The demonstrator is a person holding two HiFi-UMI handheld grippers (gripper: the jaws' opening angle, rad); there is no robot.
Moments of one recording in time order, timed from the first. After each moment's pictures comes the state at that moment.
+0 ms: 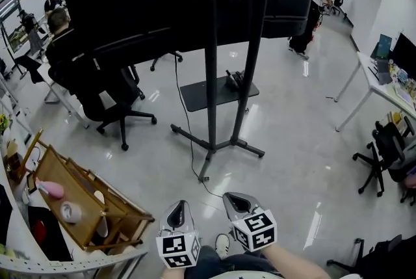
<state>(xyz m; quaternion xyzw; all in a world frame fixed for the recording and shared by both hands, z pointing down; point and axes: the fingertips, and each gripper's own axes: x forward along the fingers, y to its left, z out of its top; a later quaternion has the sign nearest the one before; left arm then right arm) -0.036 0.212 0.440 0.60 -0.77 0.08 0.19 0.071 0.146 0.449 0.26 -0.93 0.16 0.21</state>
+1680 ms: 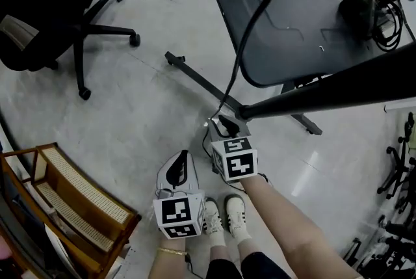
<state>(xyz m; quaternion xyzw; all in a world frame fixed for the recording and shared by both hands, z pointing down) -0.309 -0.131 0.933 0.57 -0.75 0.12 0.32 -0.274 -0.240 1.007 0.26 -0.87 0.21 0.36</state>
